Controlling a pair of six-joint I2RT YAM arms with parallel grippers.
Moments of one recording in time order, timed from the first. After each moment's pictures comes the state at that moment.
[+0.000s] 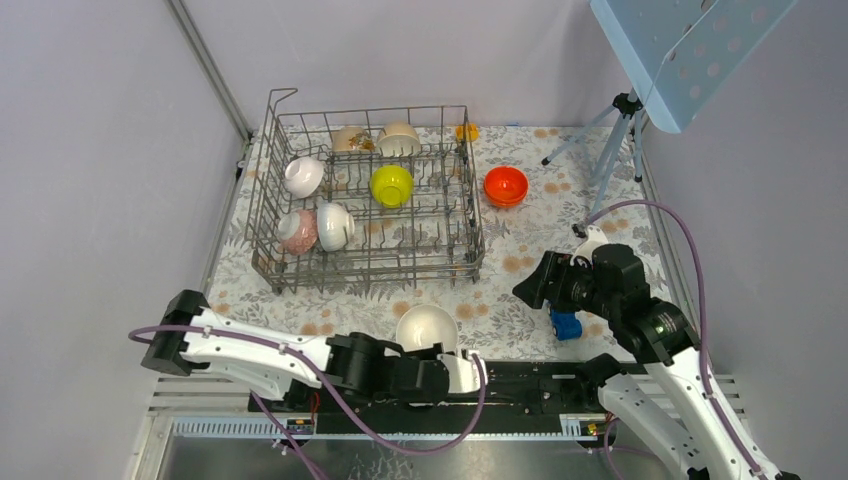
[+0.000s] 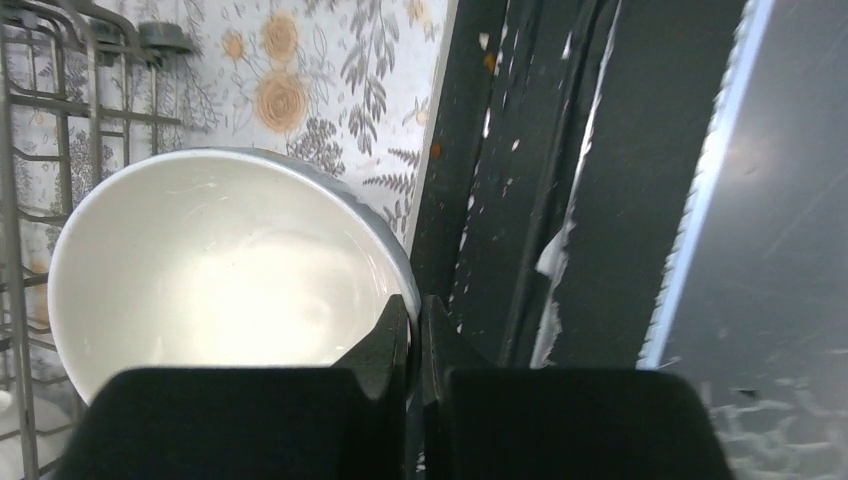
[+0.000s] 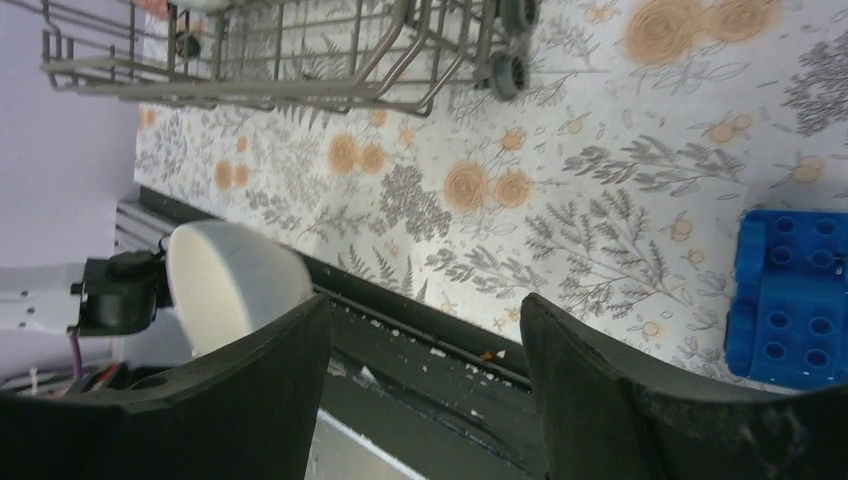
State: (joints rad) left arm -1.72 1.19 0.98 -0.67 -0.42 -0.11; right arm 0.44 0.58 0.79 -0.83 -0.20 0.59
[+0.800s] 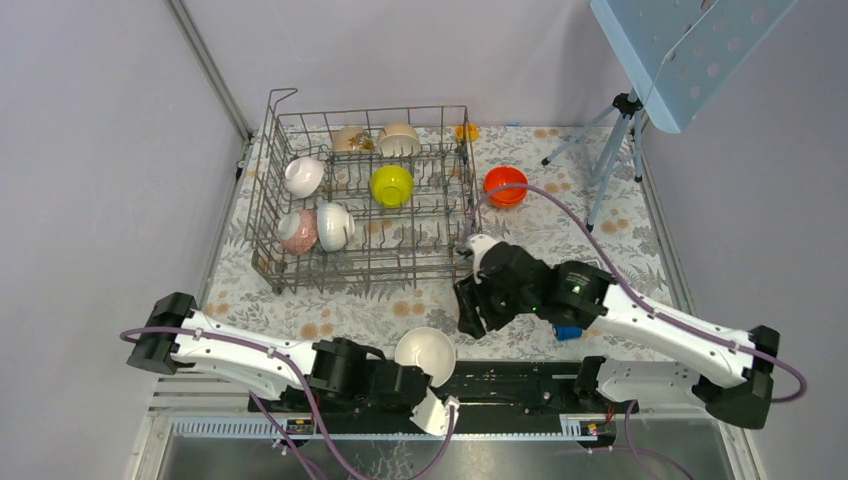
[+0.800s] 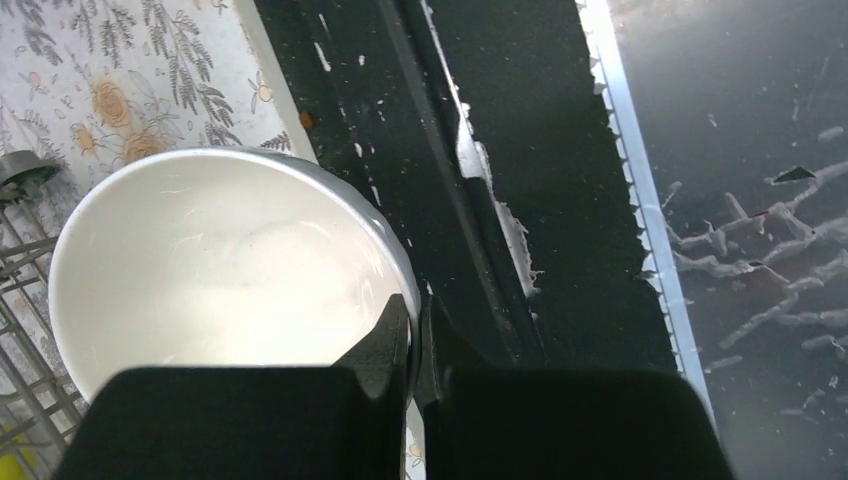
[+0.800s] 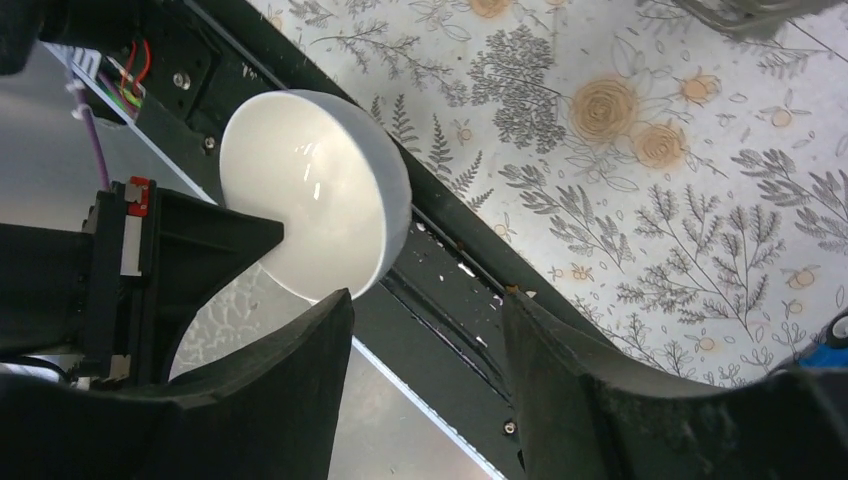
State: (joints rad) left arm -1.73 1.09 0.74 -0.60 -0.14 0.34; right arm 1.03 1.05 1.05 -0.88 -0.06 0.50
